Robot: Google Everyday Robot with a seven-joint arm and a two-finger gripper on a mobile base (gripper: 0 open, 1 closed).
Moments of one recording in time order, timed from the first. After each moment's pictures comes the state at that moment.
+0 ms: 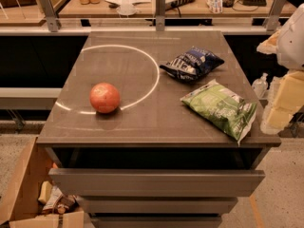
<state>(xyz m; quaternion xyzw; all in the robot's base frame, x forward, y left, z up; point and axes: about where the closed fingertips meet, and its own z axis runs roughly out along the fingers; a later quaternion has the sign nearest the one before) 0.438 -0.217 0.976 -0.60 0.78 -0.03 0.16</state>
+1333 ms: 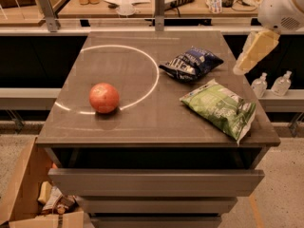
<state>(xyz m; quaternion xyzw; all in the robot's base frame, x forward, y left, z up) 0.590 -0.216 1.007 -0.61 0.71 -0.07 0.34</state>
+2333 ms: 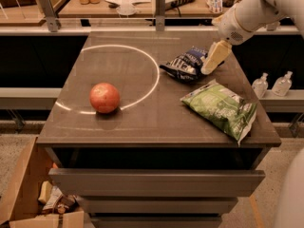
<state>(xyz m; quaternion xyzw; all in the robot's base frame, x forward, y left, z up) 0.717 -0.190 0.914 -0.59 0.74 -0.01 0.33</state>
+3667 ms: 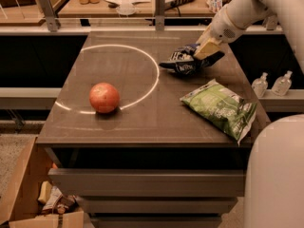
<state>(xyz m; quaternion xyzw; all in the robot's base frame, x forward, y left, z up) 0.728 -0.170 0.902 -0.60 0.73 0.05 0.31</state>
